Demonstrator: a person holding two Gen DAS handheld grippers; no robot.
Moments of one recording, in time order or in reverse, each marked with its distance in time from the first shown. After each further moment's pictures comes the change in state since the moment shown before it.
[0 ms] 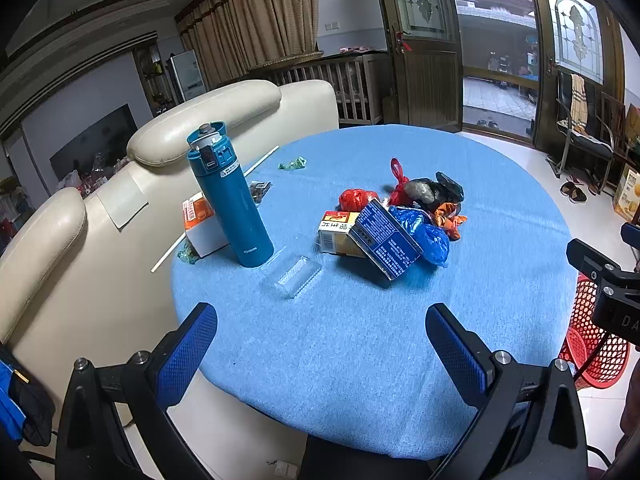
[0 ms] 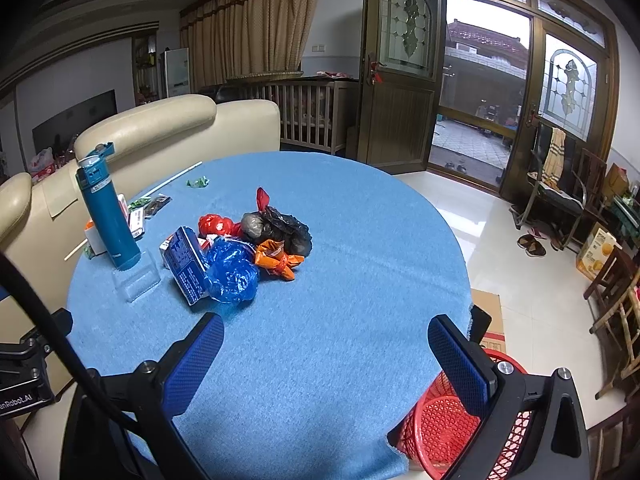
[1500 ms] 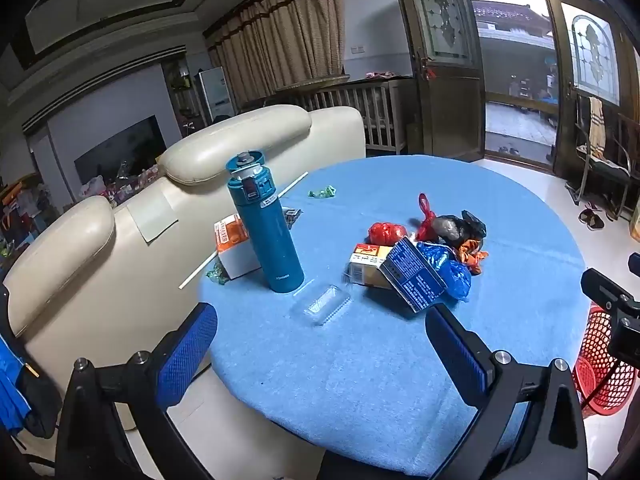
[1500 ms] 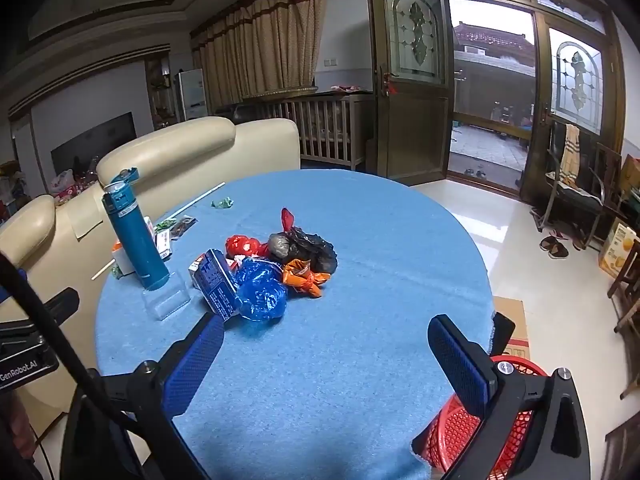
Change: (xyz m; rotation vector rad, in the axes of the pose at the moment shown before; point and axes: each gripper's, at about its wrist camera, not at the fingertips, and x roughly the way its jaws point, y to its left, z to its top) left arm -0.018 0.020 0.013 -0.053 -0.089 0.072; right arm -0.013 -0.001 0.005 0.042 -0.035 0.102
